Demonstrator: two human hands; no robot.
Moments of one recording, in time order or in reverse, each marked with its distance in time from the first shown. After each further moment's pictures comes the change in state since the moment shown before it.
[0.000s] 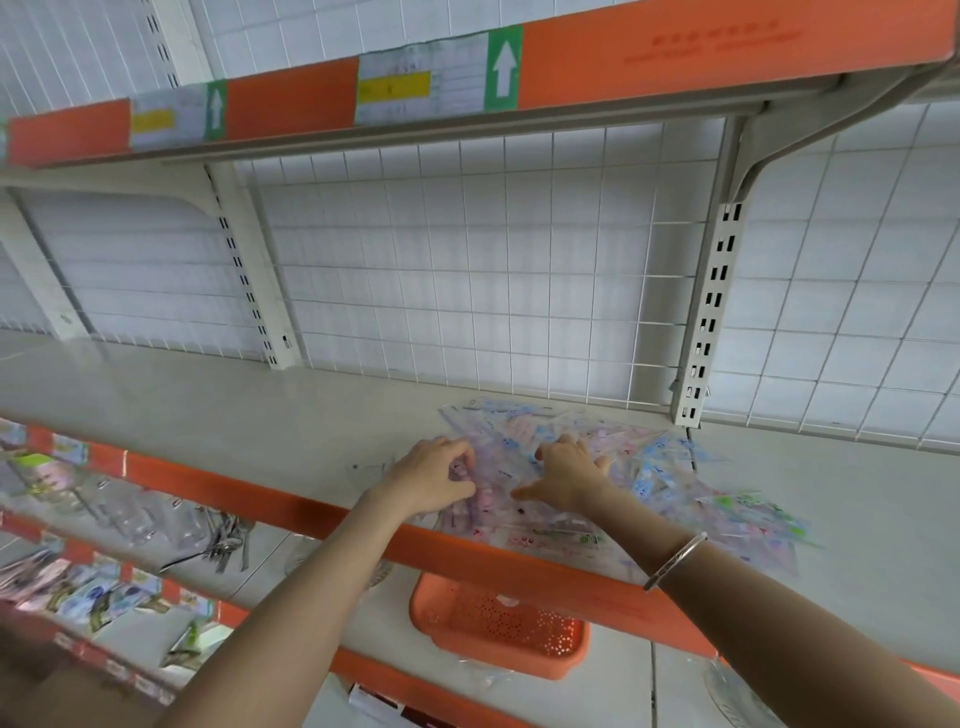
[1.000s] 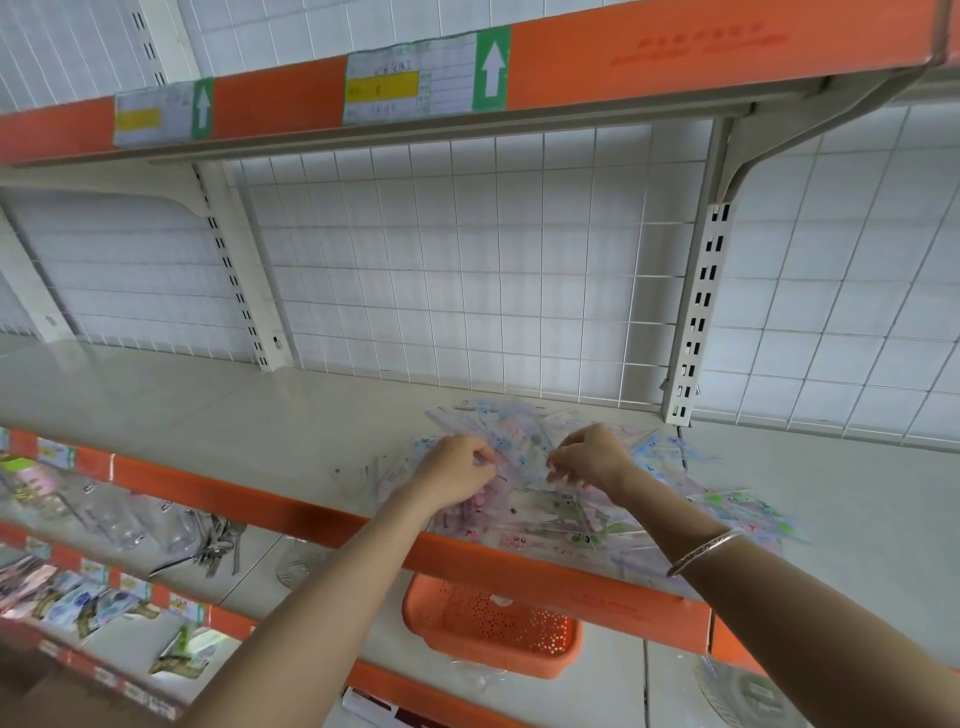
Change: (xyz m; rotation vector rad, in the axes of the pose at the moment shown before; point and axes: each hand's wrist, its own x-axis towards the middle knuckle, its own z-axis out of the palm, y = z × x) left_hand 0.006 0.043 0.006 -0.200 0.073 -0.059; right_hand 0.006 0.033 -0.019 0.681 0.094 0.123
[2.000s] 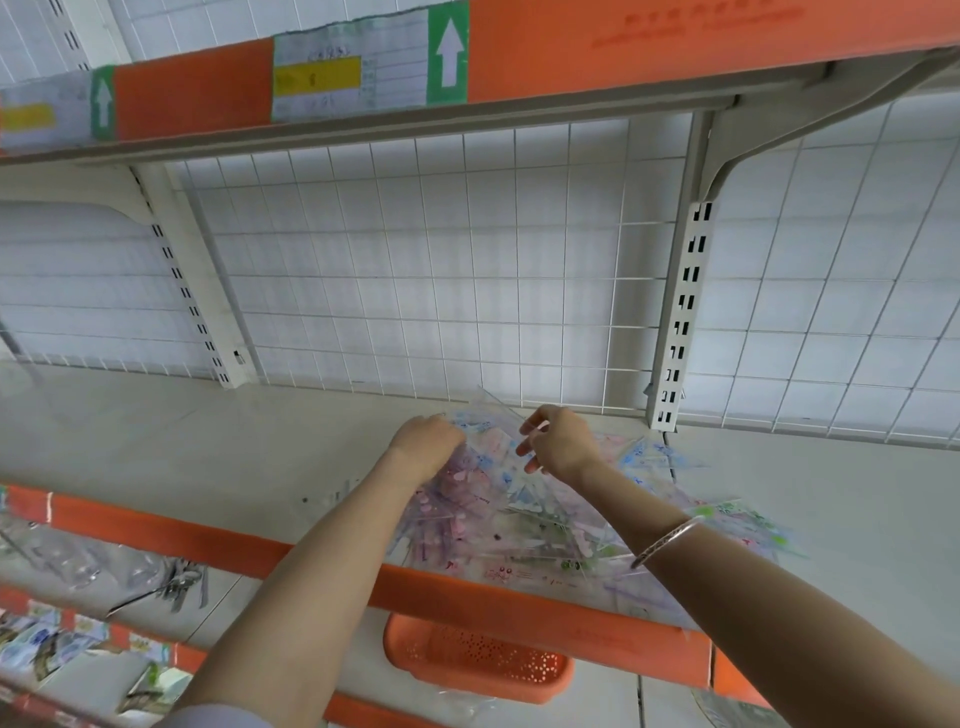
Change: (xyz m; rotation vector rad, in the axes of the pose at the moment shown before) left_hand 0.074 -0.013 -0.017 0.806 -0.124 0.233; right_hand 0.020 -0.029 0.005 0.053 0.074 -0.029
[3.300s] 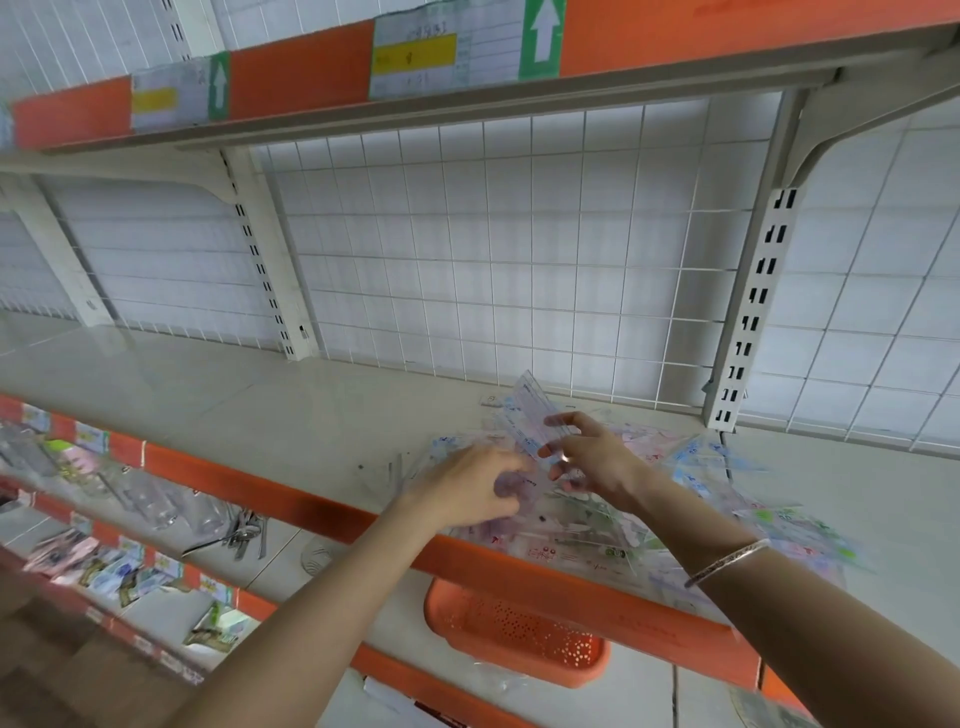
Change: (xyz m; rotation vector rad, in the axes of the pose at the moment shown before) left_hand -0.080 0.025 0.009 -0.569 0.136 0.114; right_hand -0.022 0.004 0.013 0.427 -0.318 0.084
